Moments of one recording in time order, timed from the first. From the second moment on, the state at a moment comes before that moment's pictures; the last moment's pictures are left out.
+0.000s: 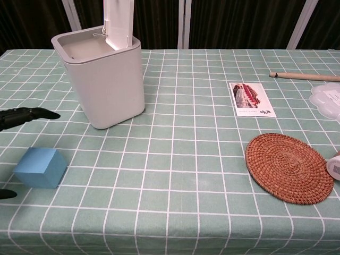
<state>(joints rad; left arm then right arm) -0.29 -1.35 0.06 -1.66 1.64 1.14 0.08 0.06 -1.12 0.05 -1.56 -1.55 1.51 0.06</state>
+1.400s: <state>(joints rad) -0.31 -1.38 0.03 -1.66 1.58 1.24 0.19 0.06 -1.13 0.05 -1.54 -1.54 1.50 0.08</state>
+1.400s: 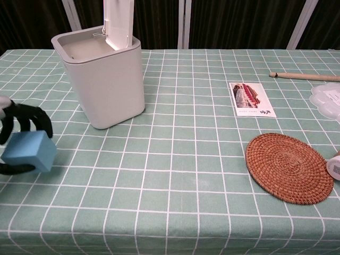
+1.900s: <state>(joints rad) -0.34 -1.18 -0.21 -1.86 1.50 1.40 0.32 0.06 -1.13 0.05 -1.55 -1.54 1.50 0.06</state>
